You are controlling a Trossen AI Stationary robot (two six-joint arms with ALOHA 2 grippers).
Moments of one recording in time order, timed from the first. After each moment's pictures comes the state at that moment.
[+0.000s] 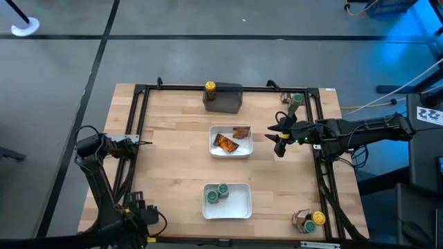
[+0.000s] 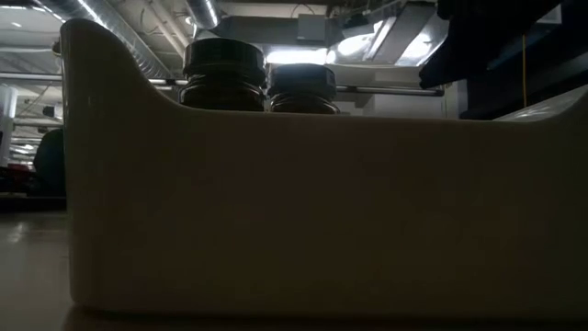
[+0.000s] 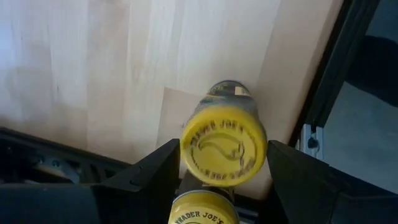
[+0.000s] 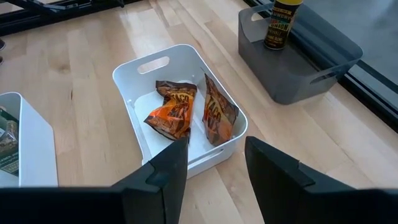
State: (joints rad) left arm -1.09 1.85 1.57 -1.38 -0.10 -1.31; right arm 0.11 0.90 0.76 -0.50 0.37 0.36
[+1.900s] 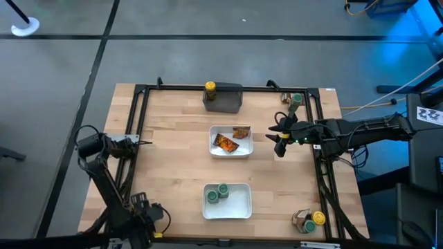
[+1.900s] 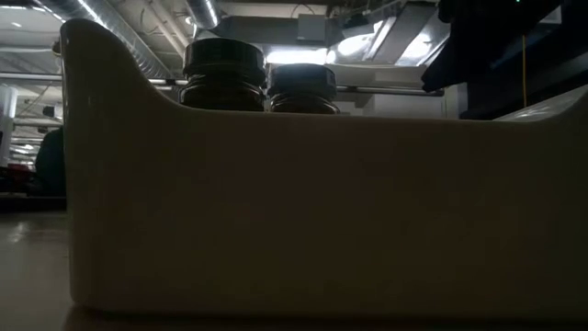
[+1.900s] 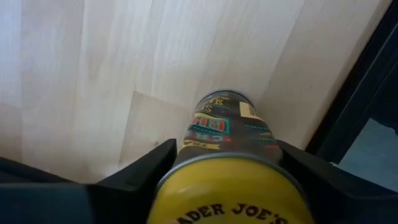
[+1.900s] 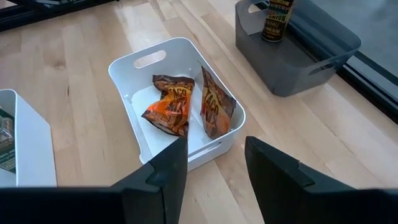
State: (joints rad) left arm -1.08 1.84 1.33 -1.09 -0.06 -1.40; right arm 0.11 0.90 0.76 -0.53 0.37 0.39
